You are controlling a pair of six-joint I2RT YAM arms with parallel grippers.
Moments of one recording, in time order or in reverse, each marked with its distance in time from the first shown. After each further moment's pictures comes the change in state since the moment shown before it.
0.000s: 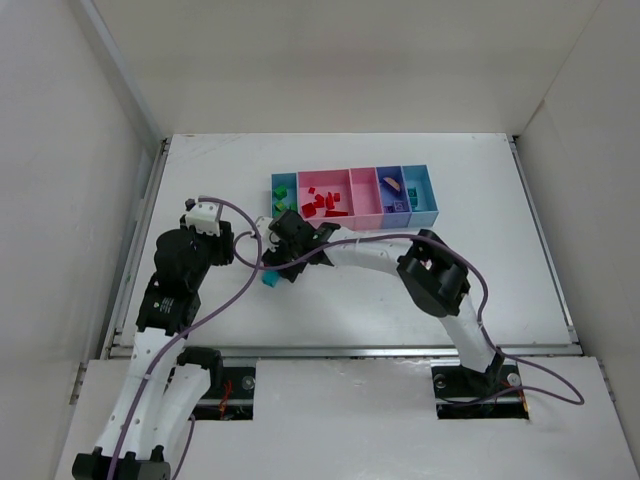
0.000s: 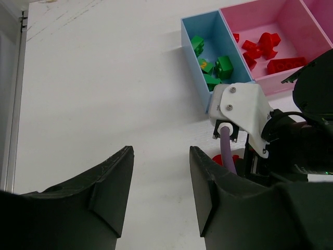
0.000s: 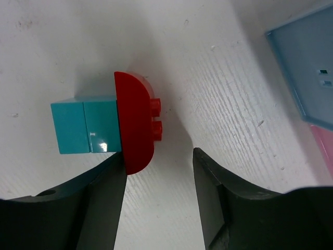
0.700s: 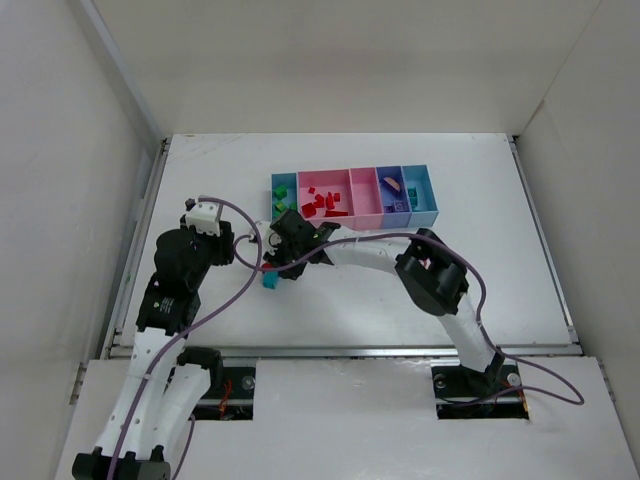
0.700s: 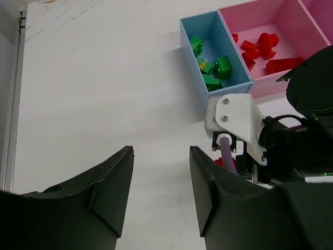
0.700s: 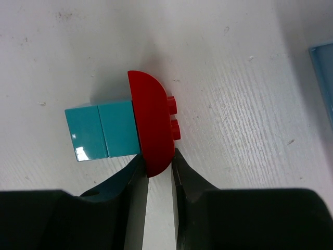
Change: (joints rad) left arm 0.000 0.001 0.000 0.001 0.004 -0.002; right arm -0.011 0.015 0.001 0.000 -0.136 -0.059
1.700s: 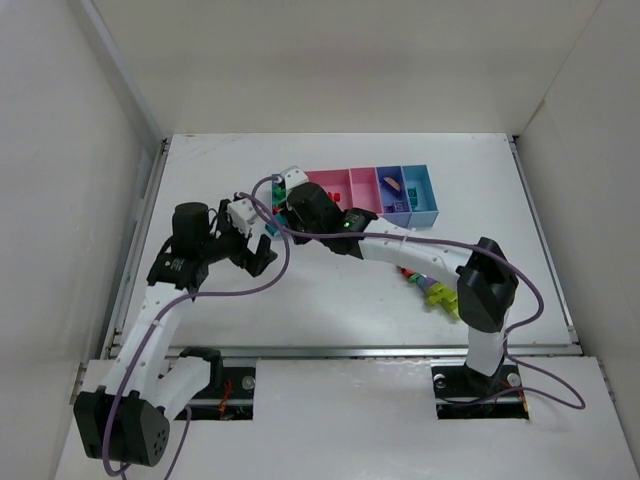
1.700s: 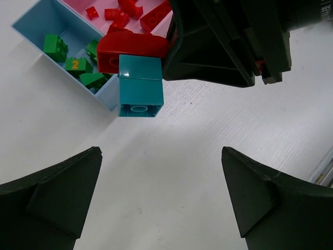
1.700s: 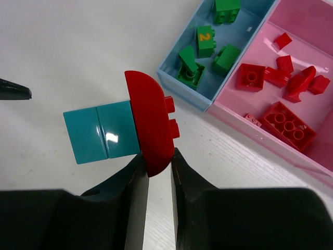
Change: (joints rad) left arm 0.005 0.282 0.123 -0.118 0.550 0.283; right arm 0.001 -0.324 -0.082 0.082 0.429 0.385
